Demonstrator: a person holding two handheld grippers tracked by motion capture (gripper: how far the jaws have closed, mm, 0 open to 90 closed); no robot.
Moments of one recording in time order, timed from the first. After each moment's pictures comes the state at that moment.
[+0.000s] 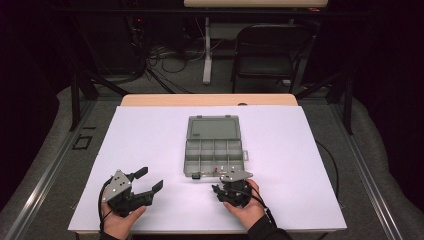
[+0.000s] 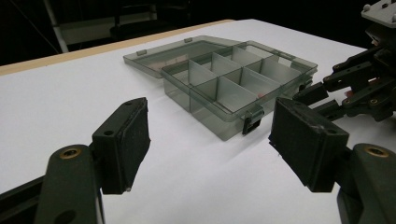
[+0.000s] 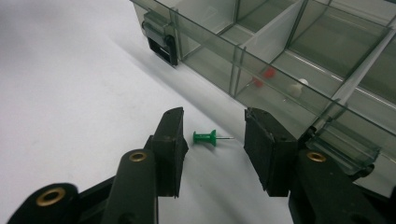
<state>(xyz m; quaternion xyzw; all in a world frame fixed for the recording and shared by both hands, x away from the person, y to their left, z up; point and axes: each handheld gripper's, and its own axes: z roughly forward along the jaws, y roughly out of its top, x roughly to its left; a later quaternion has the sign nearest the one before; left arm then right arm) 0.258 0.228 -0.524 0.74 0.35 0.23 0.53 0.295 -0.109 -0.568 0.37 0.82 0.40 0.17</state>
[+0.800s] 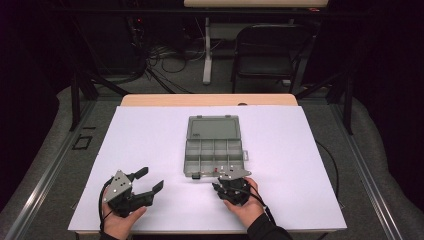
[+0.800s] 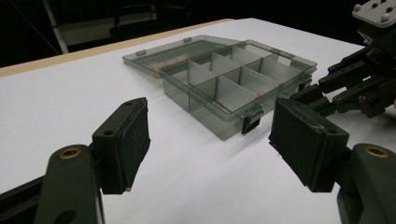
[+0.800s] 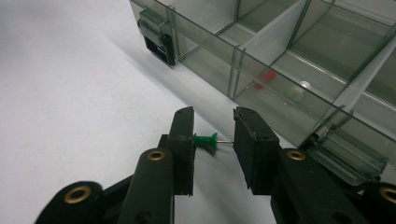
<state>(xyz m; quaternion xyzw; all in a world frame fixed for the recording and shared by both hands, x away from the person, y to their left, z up) 0.257 0.227 -0.523 0.74 0.35 0.23 0.53 0.300 -0.107 -0.570 0.36 0.83 0.40 0.16</state>
